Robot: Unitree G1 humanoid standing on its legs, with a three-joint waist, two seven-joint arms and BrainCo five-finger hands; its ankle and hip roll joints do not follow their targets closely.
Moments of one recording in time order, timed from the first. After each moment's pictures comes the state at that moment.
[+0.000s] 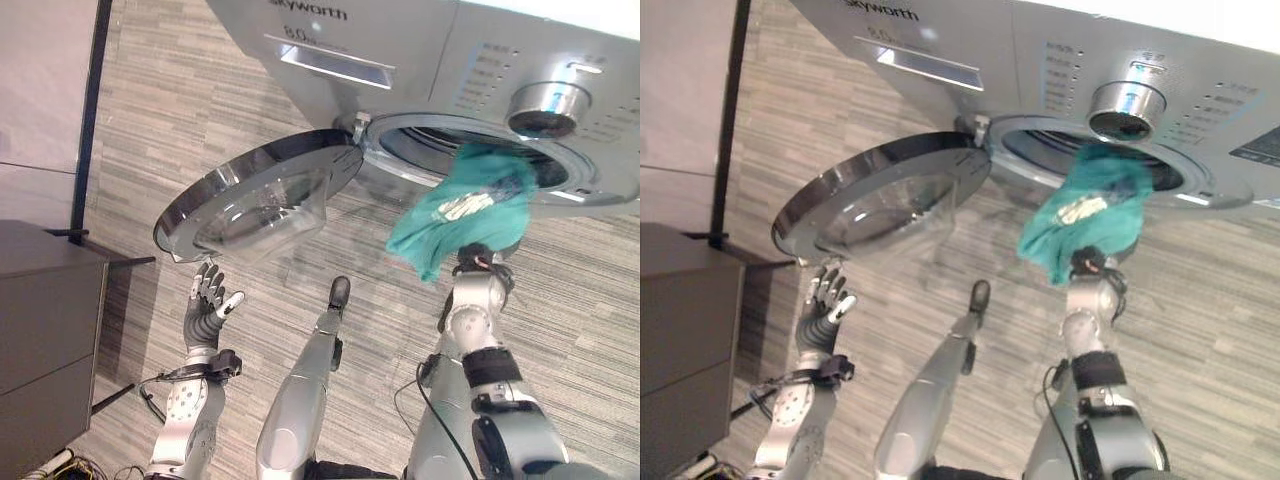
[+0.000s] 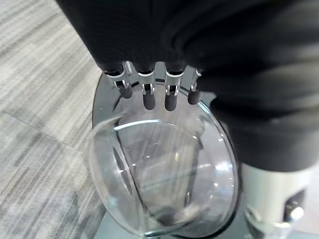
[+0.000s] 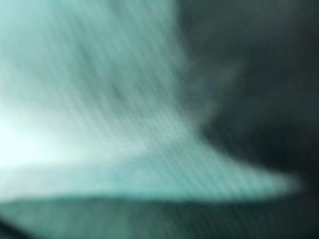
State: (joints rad) left arm 0.12 0.30 -0.14 0.02 -0.55 -0.29 0.20; right arm -0.61 -0.24 -0.07 0.50 1.03 -0.50 -0.21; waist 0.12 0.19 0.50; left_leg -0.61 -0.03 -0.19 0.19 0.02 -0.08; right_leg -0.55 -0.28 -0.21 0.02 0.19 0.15
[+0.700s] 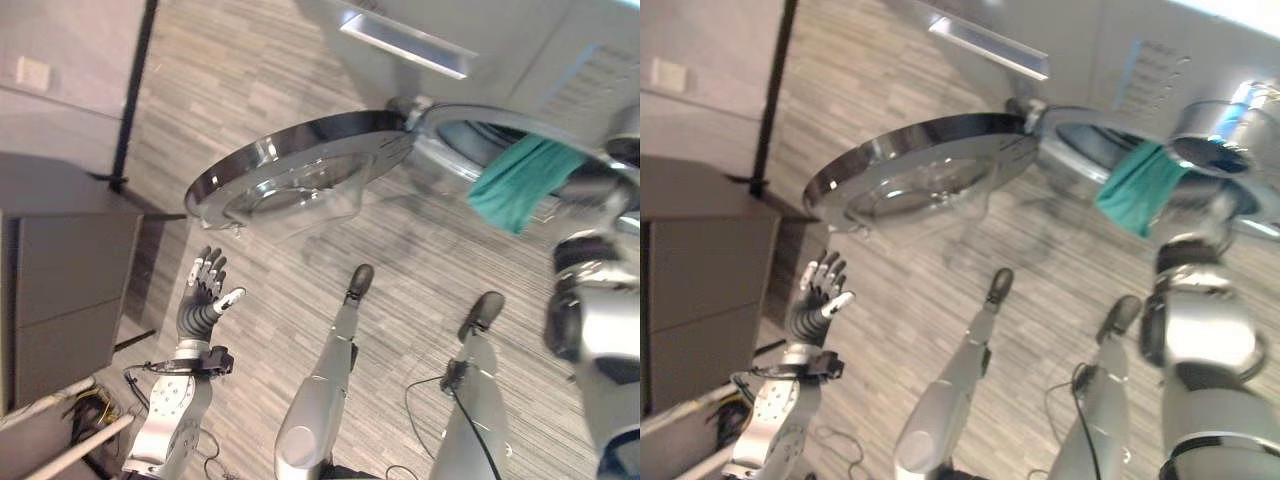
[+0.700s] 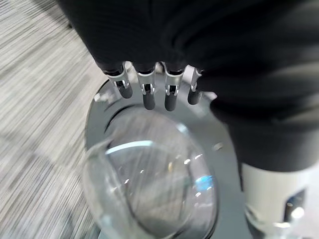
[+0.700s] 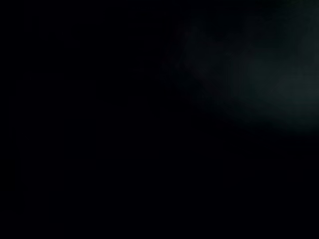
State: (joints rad) left arm 0.14 0.49 -0.17 -0.19 -0.58 -0.33 0.16; right arm -1.32 -0.82 0.13 1.25 1.20 -0.42 -0.29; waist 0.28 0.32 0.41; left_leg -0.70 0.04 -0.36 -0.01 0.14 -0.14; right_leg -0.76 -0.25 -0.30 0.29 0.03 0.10
